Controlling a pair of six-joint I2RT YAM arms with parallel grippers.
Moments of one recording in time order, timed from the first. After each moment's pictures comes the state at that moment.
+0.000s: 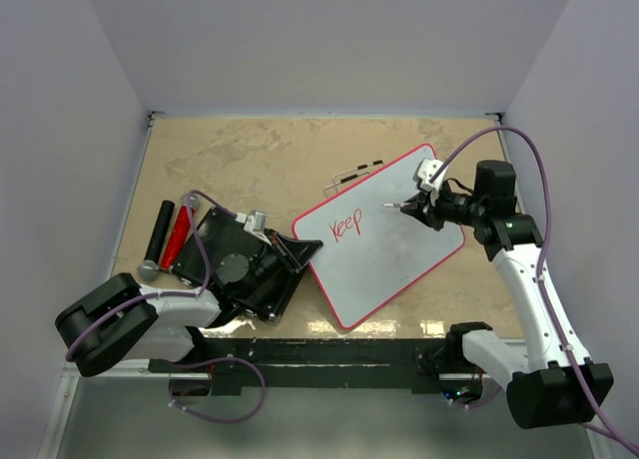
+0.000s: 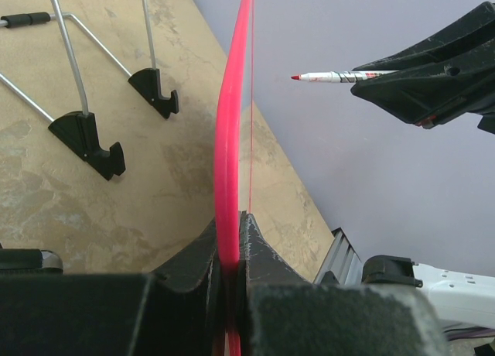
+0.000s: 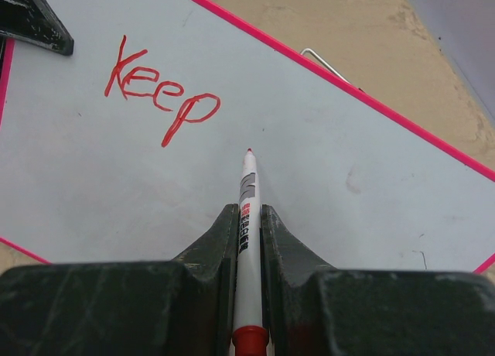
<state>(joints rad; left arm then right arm) -0.86 1.26 0.19 1.16 -0.06 -0.82 0.08 1.00 0.99 -0.59 -0.81 -0.67</state>
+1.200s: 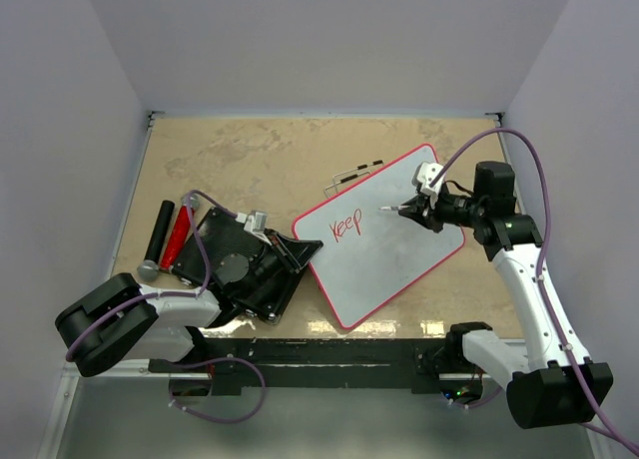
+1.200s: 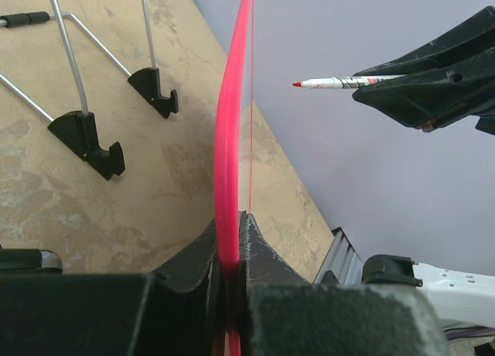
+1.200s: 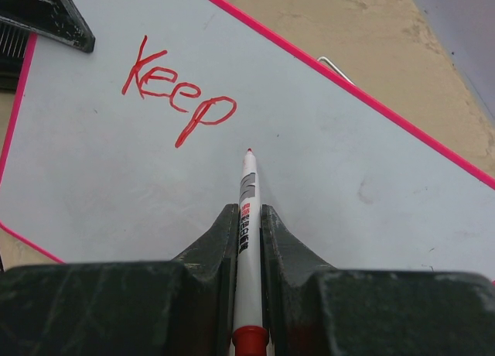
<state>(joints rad) -0.86 1.26 0.19 1.16 -0.06 -0.82 0.08 1.00 0.99 -0.60 -0.85 -0.70</state>
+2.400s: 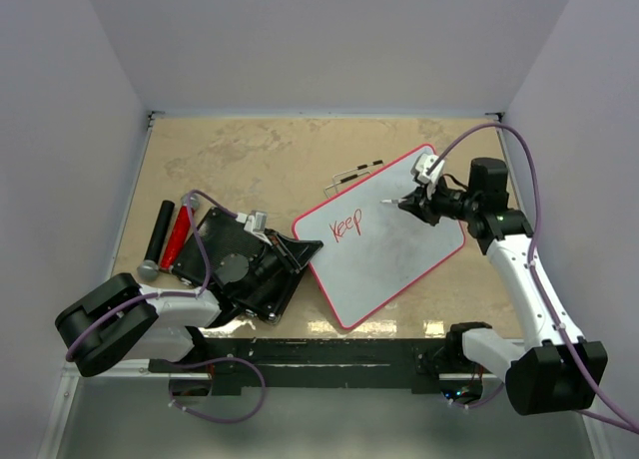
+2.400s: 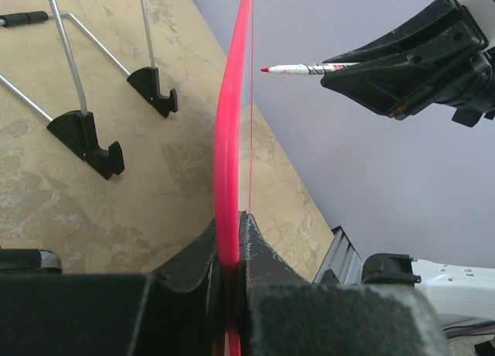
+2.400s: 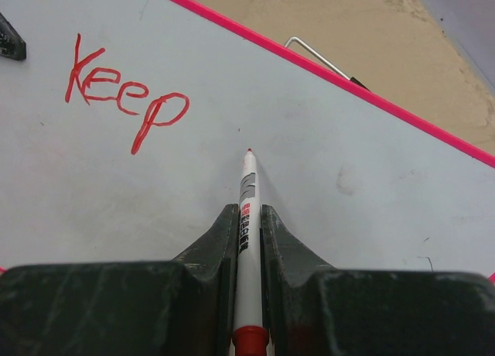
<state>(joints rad) -0.86 1.26 0.19 1.16 -0.05 -0.82 0.08 1.06 0.95 -0.48 -0.80 -0.62</state>
